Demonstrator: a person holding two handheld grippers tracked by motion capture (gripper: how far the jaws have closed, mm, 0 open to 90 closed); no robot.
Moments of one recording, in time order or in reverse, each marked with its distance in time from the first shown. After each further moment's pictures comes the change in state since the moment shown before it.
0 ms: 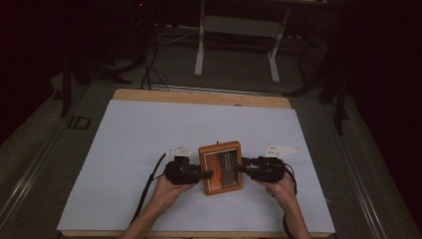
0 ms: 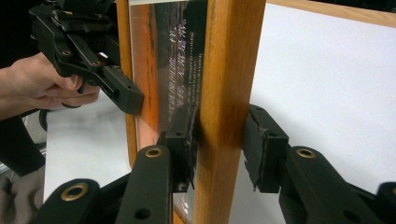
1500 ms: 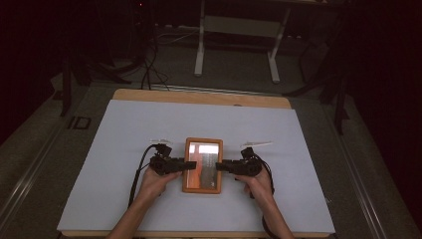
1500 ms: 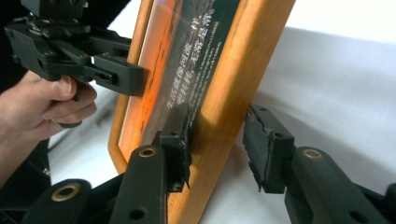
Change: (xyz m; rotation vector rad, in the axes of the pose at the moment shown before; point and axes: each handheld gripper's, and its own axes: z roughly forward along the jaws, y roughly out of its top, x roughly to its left) left arm 0.064 -0.011 -0.019 0.025 0.076 -0.255; right arm -0.008 -0.003 0.070 0.146 -0.010 0.389
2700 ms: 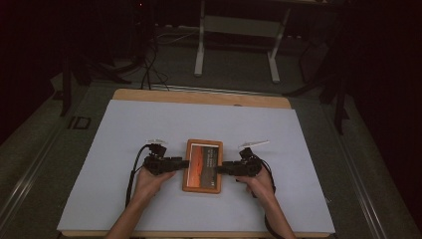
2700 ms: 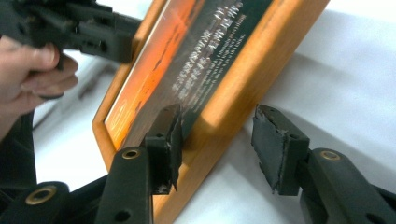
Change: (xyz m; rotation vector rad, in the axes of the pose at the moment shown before) left arm 0.004 -0.004 -0.019 -0.032 0.109 -0.032; right arm -0.006 0.001 0.001 0.078 -0.016 -0.056
